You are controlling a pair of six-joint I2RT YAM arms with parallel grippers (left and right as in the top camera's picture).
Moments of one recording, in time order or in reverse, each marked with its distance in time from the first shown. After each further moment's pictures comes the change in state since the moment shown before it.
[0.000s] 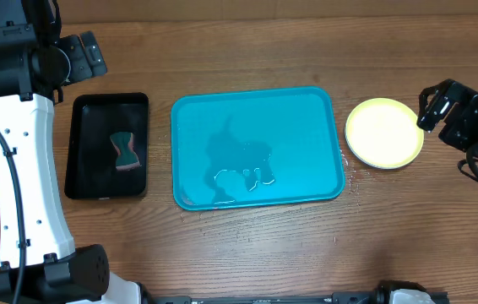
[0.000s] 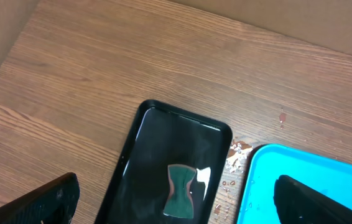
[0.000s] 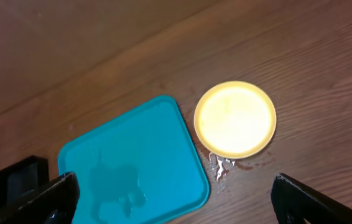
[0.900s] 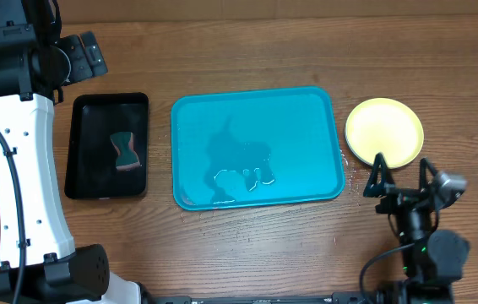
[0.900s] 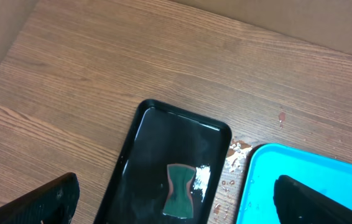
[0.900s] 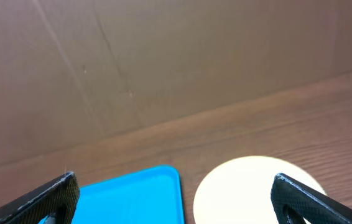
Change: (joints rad) left arm 0.000 0.000 0.000 0.000 0.003 0.000; right arm 0.037 -1.076 -1.794 1.455 0.011 -0.071
